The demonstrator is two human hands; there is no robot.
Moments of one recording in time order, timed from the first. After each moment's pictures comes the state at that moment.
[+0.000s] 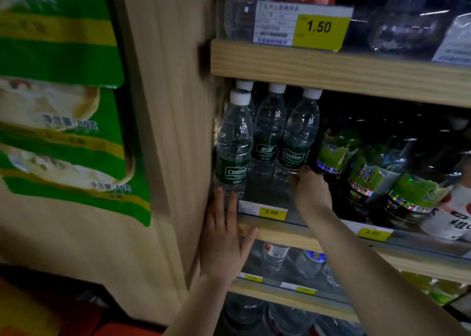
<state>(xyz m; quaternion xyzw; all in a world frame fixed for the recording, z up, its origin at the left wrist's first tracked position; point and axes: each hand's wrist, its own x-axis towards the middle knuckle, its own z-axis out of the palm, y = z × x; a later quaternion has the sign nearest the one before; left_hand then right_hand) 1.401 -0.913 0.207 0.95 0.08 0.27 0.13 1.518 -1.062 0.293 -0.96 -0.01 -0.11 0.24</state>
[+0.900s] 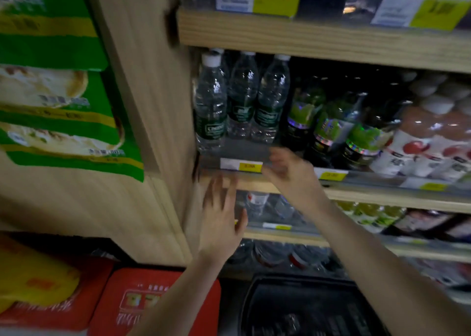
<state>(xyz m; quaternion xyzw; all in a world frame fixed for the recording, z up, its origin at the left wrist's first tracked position) 1.339 -0.941 0.216 0.96 -0.01 0.19 0.21 1.414 -1.093 0.312 -0.91 -0.15 -0.07 0.39</state>
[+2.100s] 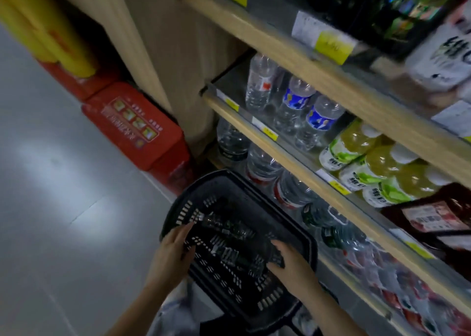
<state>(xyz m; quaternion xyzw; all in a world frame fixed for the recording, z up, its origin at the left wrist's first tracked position) 1.100 -1.221 -0.016 0.87 0.39 -0.04 0.31 1.314 -1.428 0.006 -0.83 -0.25 0.48 0.15</state>
